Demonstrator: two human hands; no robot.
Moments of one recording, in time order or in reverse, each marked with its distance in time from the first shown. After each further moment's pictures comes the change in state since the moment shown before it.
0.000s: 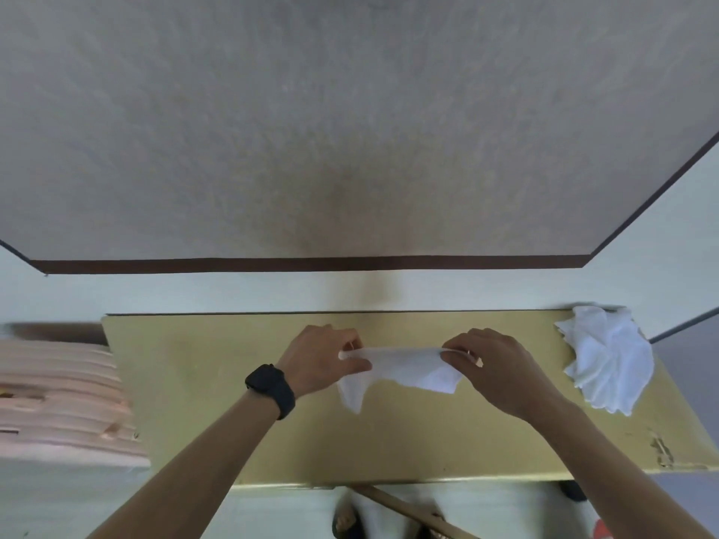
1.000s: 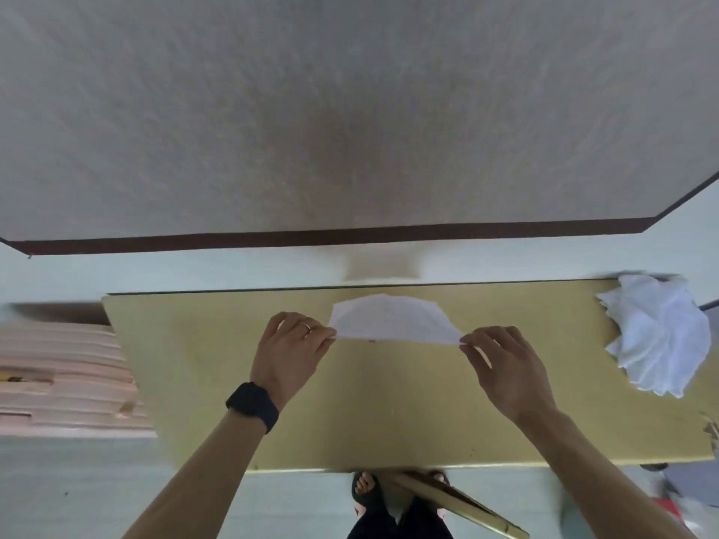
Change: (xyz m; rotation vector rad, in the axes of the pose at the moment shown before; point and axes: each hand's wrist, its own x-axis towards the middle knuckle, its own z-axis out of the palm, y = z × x) left_hand 0.004 -0.105 0.061 0.449 0.601 0.183; right_hand 0.023 0.050 0.112 -0.141 0.406 -0.020
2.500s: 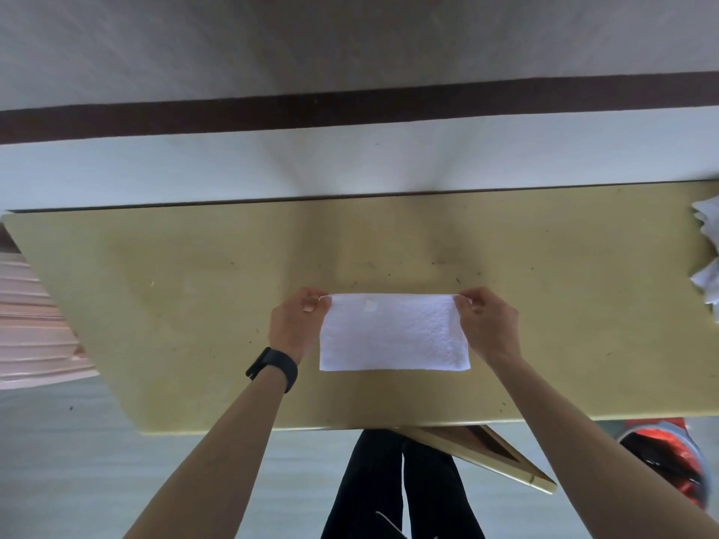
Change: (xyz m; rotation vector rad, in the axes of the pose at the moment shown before) left_hand -0.062 0.008 0.165 -0.738 -0.578 -1.187; right_hand -0.015 0.022 0.168 0.370 -0.404 0.891
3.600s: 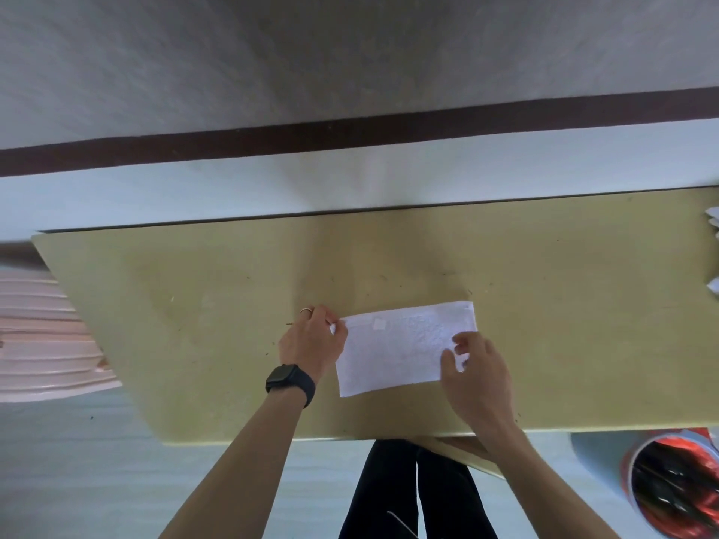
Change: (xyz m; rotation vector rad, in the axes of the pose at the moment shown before) left_hand -0.012 0.002 -0.003 0.514 0.039 0.135; right_hand -0.081 -0.004 0.024 -0.144 0.001 -0.143
